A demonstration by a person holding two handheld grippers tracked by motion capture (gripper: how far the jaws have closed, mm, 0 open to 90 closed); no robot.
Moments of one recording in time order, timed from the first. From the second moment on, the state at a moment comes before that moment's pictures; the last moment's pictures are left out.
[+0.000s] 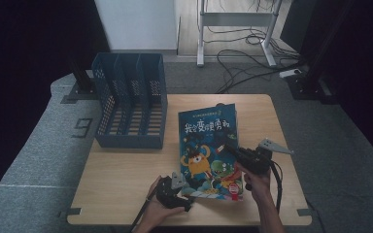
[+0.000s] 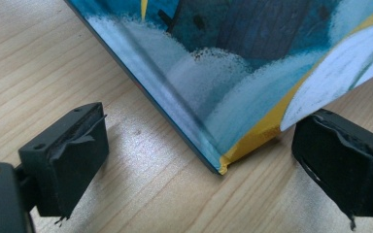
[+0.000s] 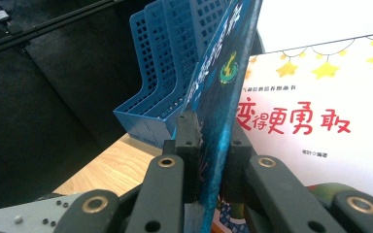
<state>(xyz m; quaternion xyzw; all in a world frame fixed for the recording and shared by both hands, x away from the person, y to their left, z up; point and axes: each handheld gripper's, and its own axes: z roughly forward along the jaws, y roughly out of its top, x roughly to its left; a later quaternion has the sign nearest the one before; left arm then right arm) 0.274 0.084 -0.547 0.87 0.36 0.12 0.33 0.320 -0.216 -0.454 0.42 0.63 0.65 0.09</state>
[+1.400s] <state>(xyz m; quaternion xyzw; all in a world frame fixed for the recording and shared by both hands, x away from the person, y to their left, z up) 0.288 0.089 -0.548 0.86 0.37 0.13 0.33 0.302 -0.201 -0.437 0.35 0.65 0.67 0.12</state>
